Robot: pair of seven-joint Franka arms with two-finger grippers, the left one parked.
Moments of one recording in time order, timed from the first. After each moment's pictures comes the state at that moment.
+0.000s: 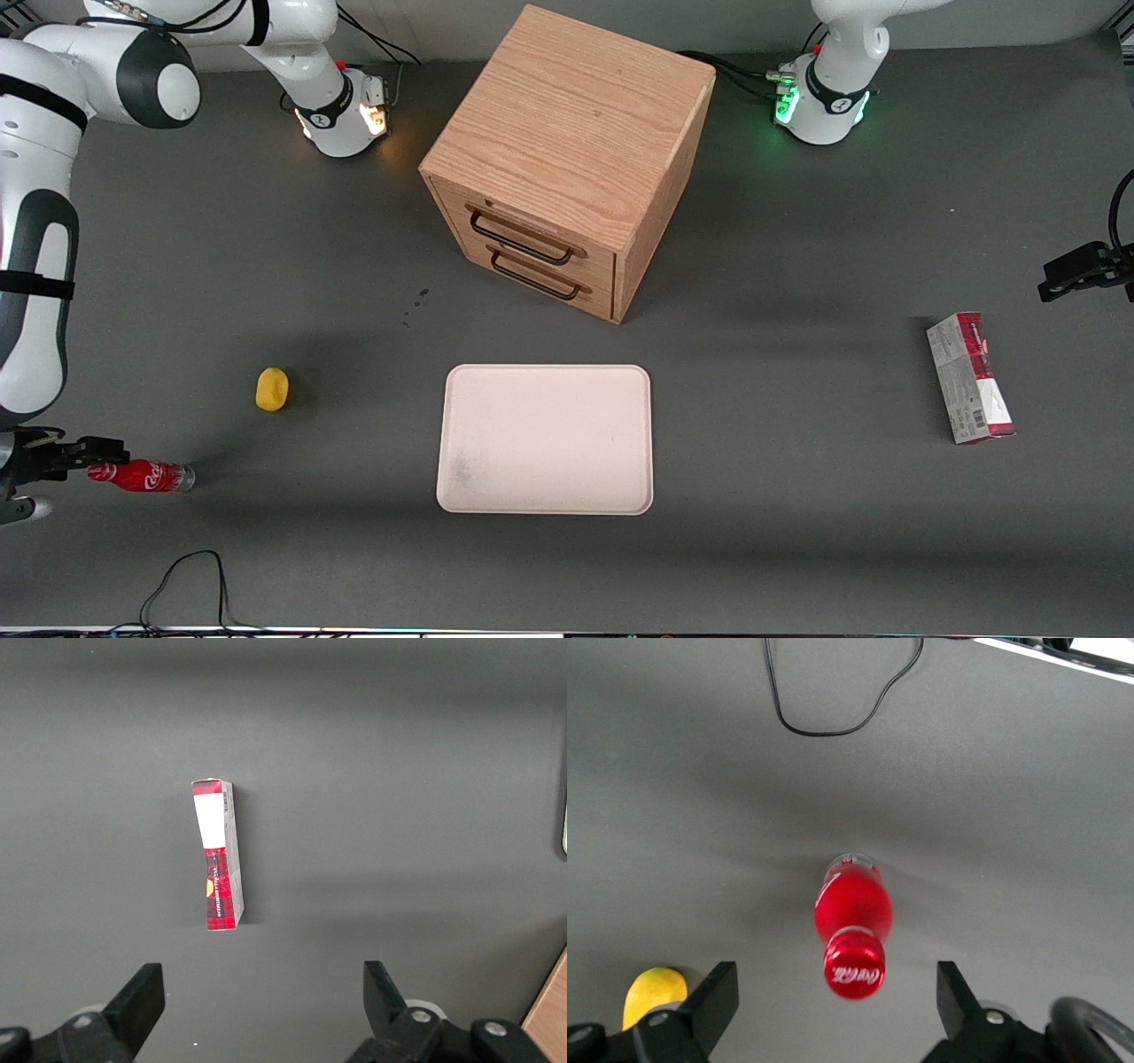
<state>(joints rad) -0.23 0.88 -0.07 -0.95 0.02 1.86 -0.50</state>
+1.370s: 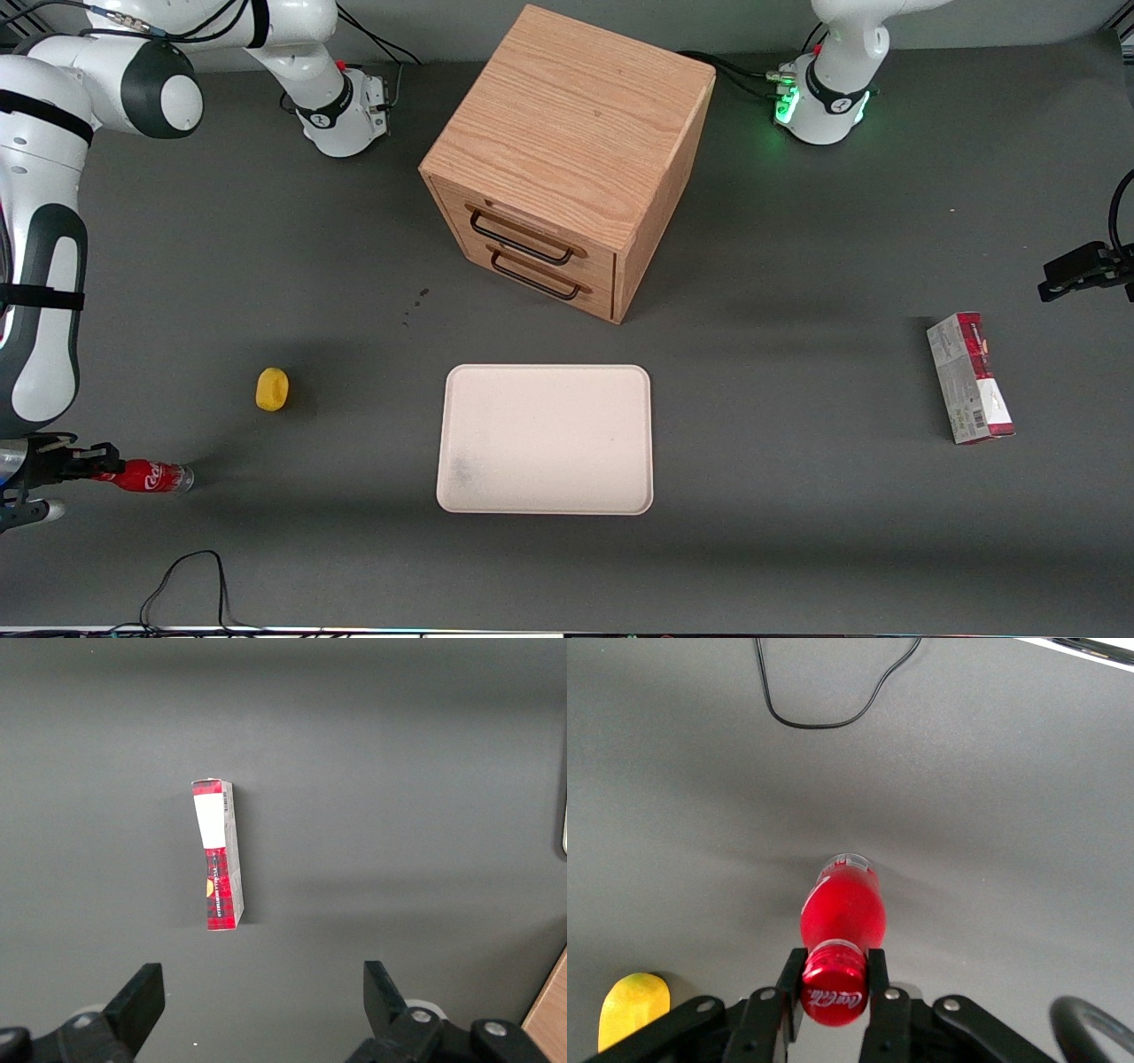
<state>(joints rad) -0.24 0.91 -0.07 -0.94 0.02 1.86 -0.52</state>
